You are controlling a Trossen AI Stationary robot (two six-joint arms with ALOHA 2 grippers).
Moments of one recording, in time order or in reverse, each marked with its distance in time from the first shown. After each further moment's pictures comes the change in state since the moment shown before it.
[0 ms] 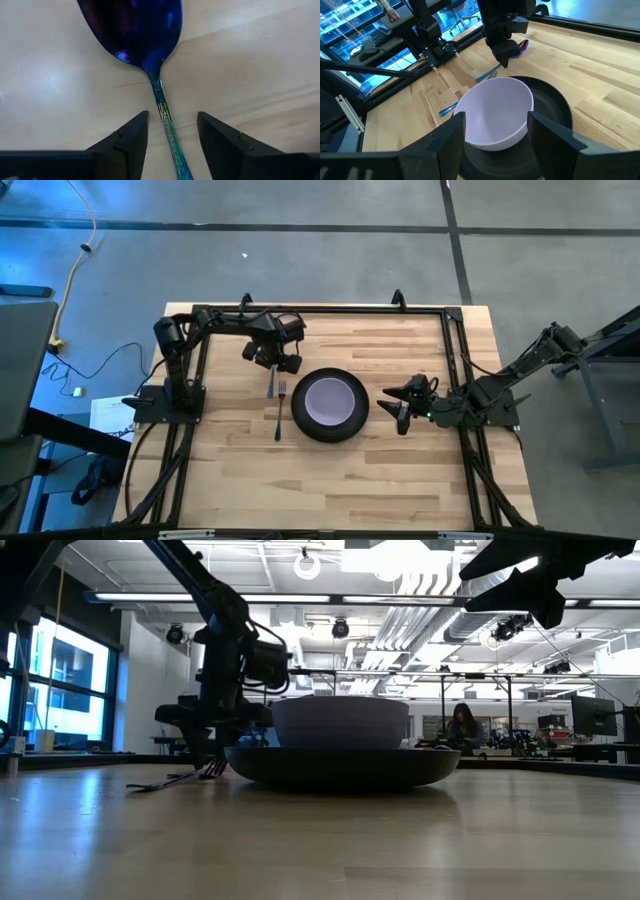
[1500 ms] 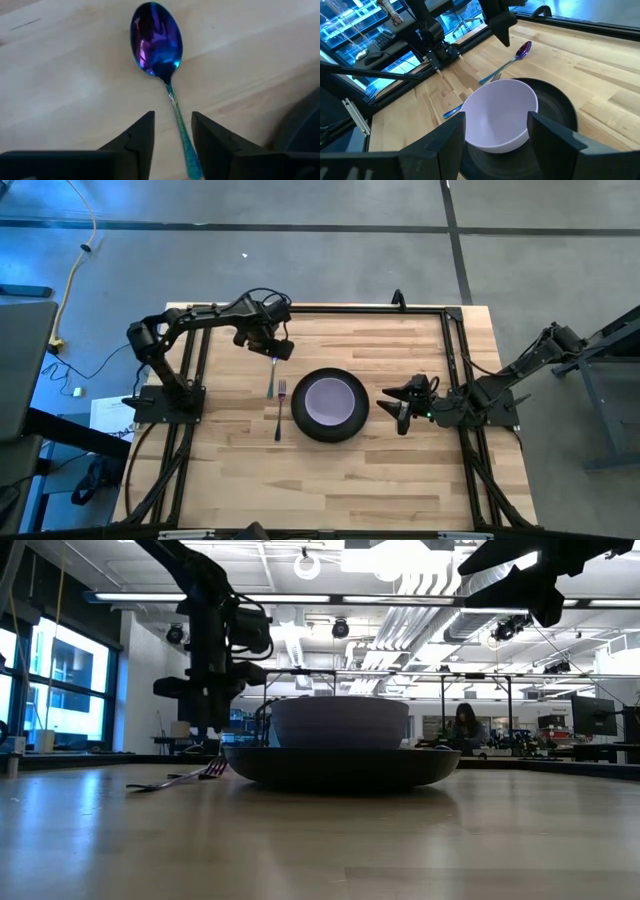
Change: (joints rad) left arm 0.094 -0.202 -0.001 -0.059 0.020 0.141; right arm 0.000 0.000 0.001 0.022 -0.004 0.001
